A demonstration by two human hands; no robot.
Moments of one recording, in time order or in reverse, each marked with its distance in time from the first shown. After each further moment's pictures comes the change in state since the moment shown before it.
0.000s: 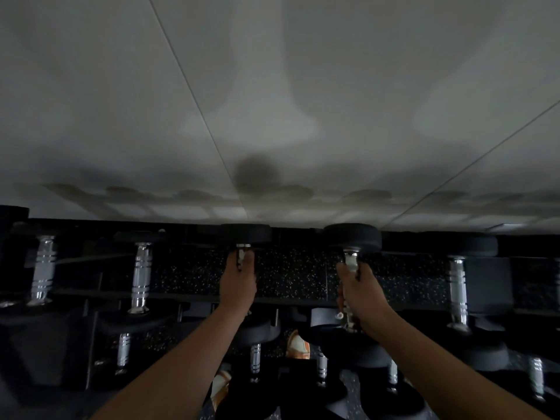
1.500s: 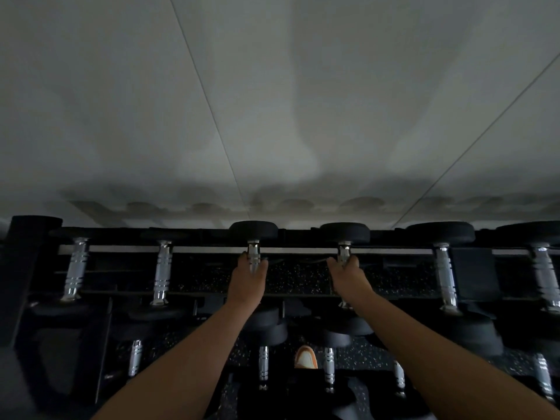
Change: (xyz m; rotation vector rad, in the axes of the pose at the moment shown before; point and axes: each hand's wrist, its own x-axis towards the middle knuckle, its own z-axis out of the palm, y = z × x) left_hand -0.039 0.028 -0.008 0.474 -0.054 0.154; right_hand 0.016 0.007 0.015 -0.457 0.039 0.038
